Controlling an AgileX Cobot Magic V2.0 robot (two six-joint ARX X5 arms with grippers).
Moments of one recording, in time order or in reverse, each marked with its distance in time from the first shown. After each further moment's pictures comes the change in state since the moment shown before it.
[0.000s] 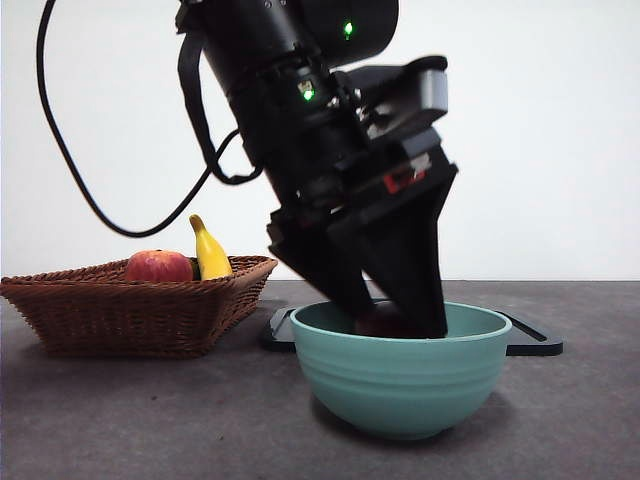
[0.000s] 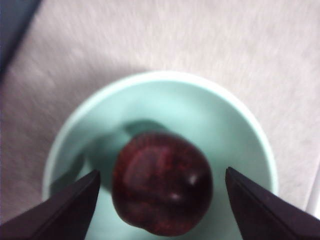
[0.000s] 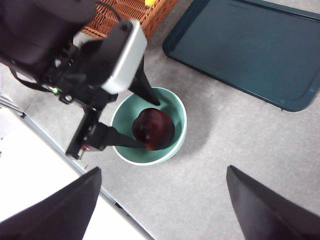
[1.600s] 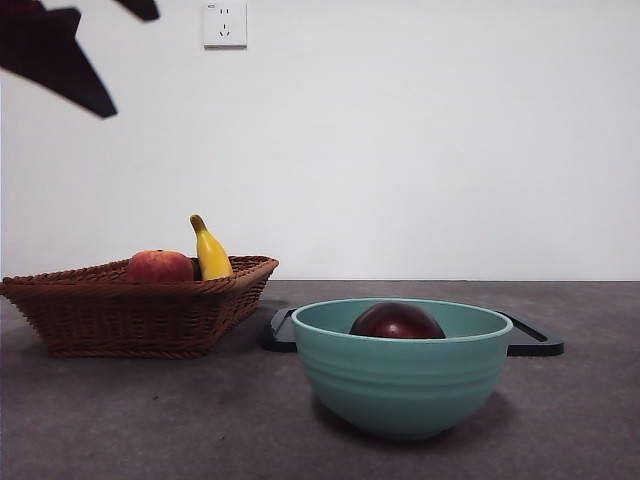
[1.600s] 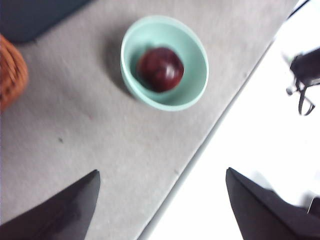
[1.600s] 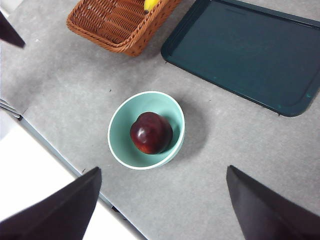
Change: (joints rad) left arm 0.415 -0.552 -0.069 -0.537 0.325 -0.024; right arm 0.000 0.000 0.000 0.016 0.006 0.000
